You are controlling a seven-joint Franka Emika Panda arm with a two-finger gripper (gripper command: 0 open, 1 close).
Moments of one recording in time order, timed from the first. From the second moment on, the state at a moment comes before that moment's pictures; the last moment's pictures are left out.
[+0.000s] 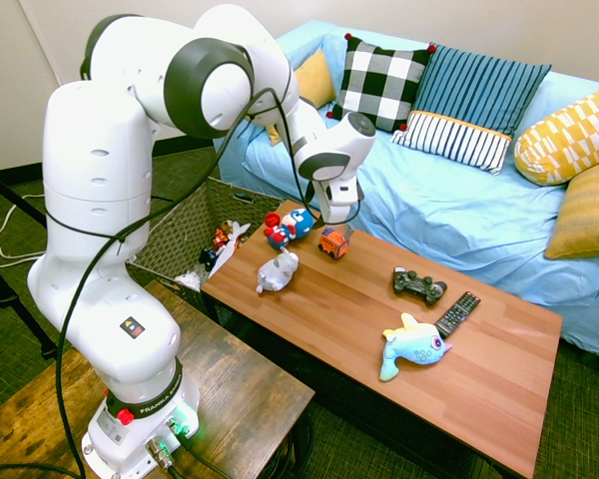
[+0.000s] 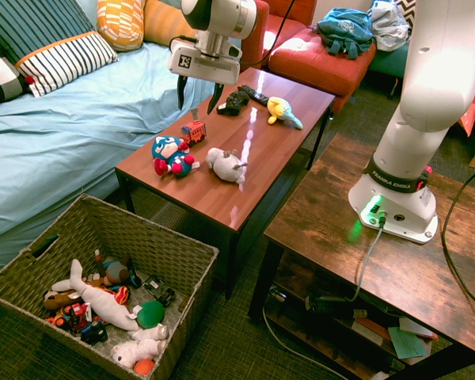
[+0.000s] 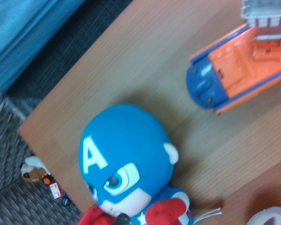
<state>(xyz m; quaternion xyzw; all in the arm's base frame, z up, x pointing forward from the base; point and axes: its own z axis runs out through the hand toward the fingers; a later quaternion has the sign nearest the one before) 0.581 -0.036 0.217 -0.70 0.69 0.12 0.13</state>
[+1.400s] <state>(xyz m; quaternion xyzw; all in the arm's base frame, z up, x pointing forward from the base) 0.646 -0.054 0.104 -0.64 0.76 0.11 0.06</state>
